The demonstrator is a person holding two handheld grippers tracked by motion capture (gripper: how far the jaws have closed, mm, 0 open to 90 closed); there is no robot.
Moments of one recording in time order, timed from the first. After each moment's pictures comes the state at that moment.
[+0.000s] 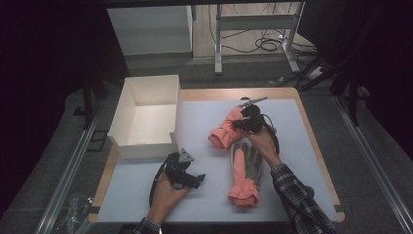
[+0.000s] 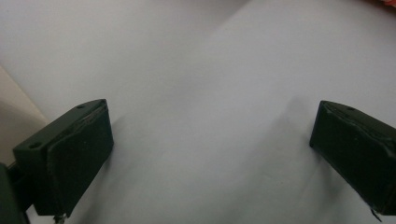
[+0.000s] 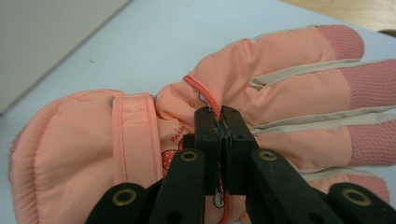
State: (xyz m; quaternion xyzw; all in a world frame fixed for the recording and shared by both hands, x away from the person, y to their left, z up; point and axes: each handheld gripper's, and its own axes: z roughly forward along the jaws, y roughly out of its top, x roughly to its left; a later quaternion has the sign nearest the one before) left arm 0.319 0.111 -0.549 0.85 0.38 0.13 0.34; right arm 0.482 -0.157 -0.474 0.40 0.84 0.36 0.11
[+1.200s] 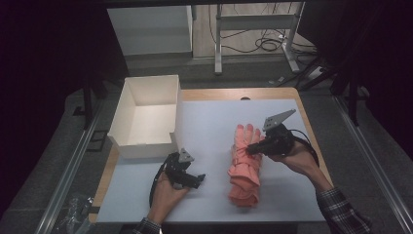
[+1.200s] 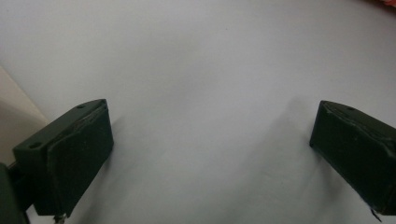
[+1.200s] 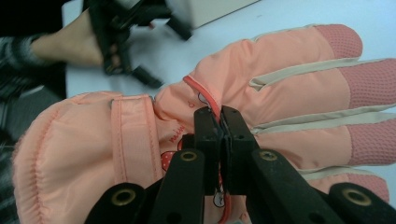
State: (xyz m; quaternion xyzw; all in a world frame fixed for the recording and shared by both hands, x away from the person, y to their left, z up) left arm 0.320 0.111 -0.549 0.85 0.38 0.13 0.34; right arm 0.373 -0.214 -0.413 0.17 0.91 0.38 0.00
